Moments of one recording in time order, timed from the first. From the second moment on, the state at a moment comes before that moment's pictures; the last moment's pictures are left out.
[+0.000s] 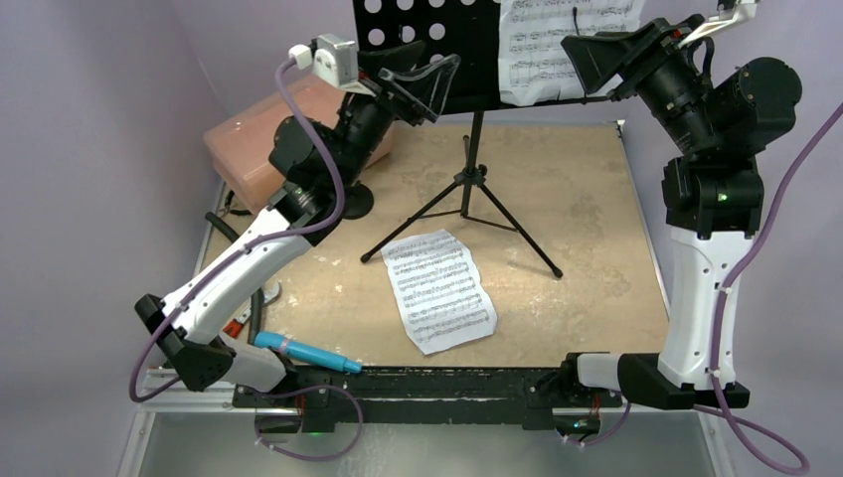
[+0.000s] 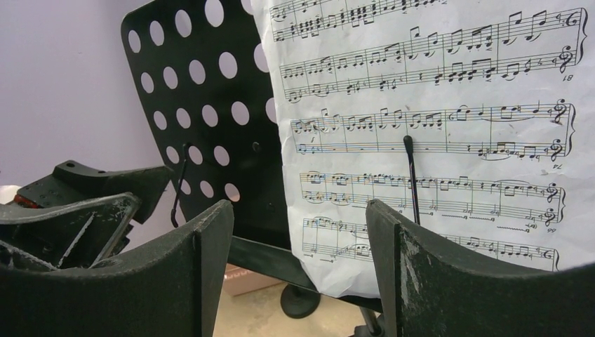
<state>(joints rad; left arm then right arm) -0.79 1.44 1.65 0.44 -0.05 -0.24 0.01 1.30 2.03 -0.38 -0.52 0.51</state>
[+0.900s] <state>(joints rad) -0.73 1.29 1.52 0.08 -0.62 -0.20 0.01 1.30 2.01 -0.35 -0.53 0.54</state>
